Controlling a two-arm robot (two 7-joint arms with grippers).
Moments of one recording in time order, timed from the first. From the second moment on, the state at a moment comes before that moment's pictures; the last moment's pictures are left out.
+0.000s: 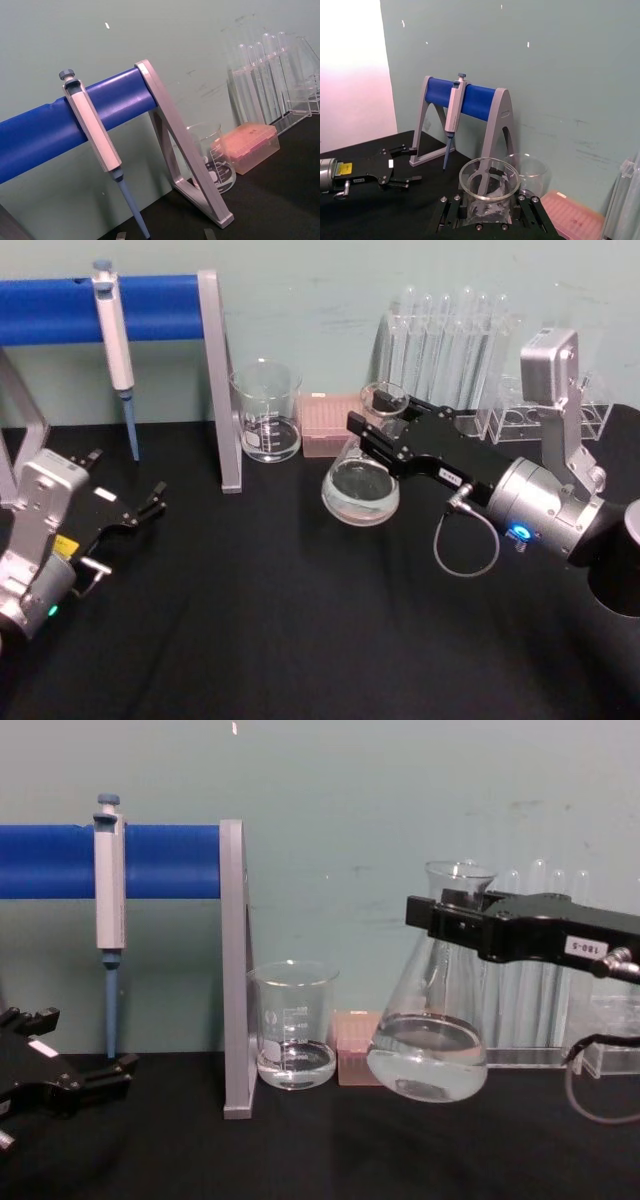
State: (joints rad) left arm -0.20 0.60 0.45 -1.41 -0.25 -0.12 0.03; right arm 0.32 0.43 -0.41 -1.55 0.50 0.04 0.47
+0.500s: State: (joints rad) left arm -0.20 0.60 0.45 -1.41 -0.25 -0.12 0.03; right arm 0.32 0.44 -0.41 -1.56 0.50 0.04 0.47
